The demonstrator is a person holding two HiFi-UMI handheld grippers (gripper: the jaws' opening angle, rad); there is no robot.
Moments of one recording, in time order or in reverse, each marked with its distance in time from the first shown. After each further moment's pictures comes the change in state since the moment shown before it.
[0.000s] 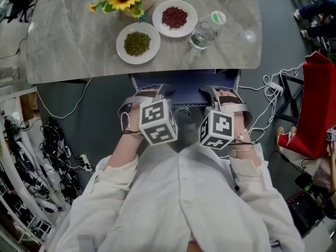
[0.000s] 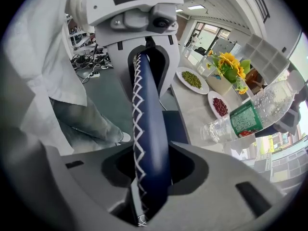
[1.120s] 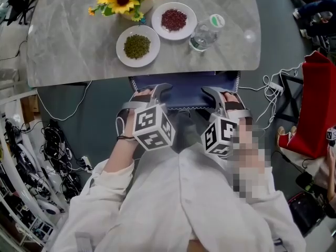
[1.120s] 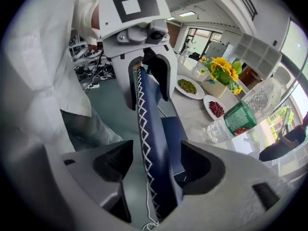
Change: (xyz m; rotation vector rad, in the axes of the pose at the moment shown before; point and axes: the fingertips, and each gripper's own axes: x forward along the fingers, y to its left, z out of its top) left arm -0.017 0.008 0.006 -0.035 -0.080 0.046; right arm -0.020 0.001 0.008 0.071 -0.098 0.007
